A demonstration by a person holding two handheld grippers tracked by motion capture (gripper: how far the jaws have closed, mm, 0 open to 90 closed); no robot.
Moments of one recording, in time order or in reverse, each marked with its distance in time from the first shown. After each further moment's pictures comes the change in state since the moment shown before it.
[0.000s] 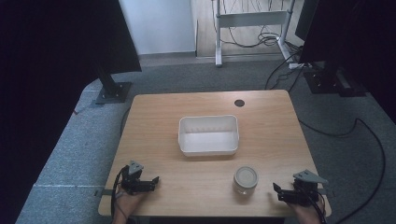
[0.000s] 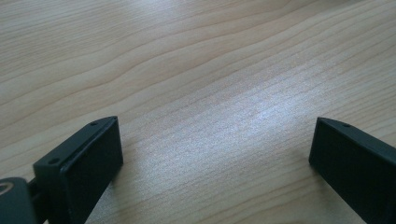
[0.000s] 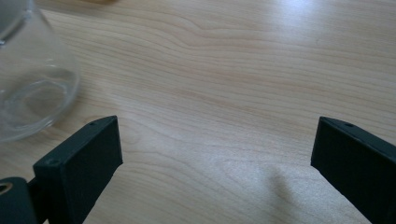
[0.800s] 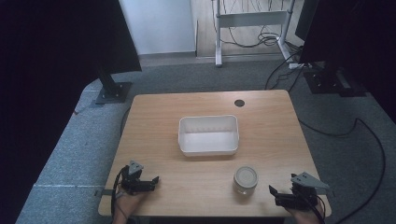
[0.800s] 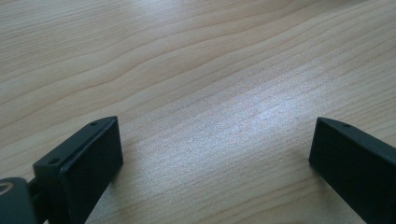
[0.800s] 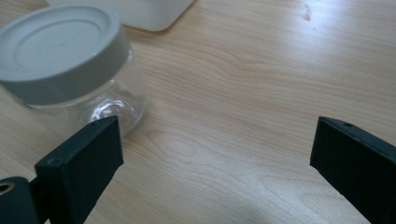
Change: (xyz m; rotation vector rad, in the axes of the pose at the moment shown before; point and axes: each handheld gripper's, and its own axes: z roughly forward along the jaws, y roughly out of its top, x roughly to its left) left arm 0.000 0.000 0.000 0.000 0.004 -0.004; right arm 0.025 0.012 -0.024 -0.068 0.062 -0.057
